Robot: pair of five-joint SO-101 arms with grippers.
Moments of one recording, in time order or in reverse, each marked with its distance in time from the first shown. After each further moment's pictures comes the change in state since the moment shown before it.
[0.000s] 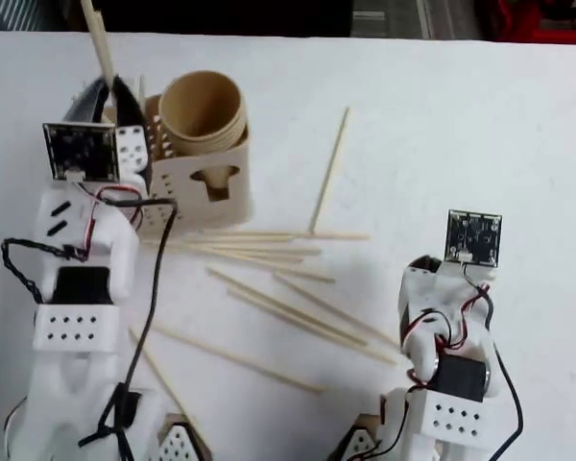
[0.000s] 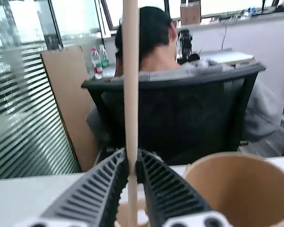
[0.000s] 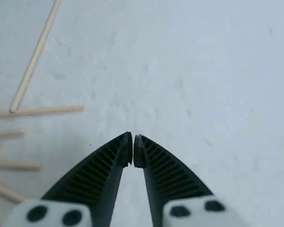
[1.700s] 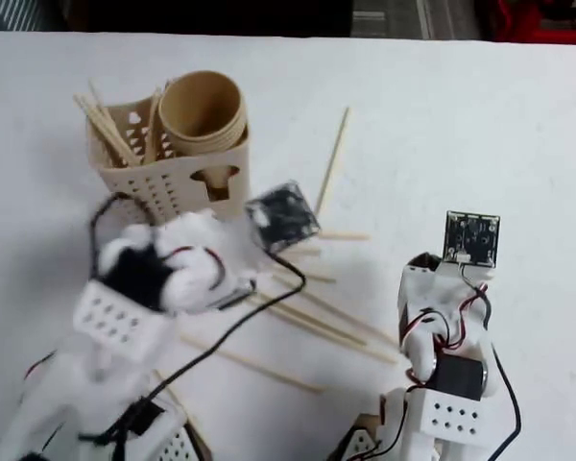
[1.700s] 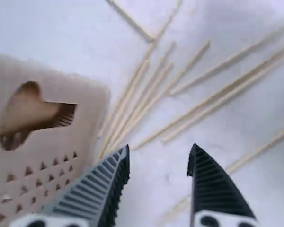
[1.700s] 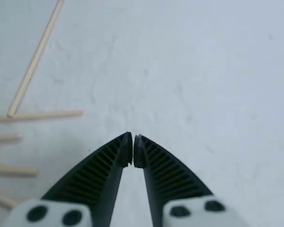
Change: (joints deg) left arm 29.0 8.3 -21.0 75.5 -28.7; right arm -0.2 0.0 2.1 -3.6 0.4
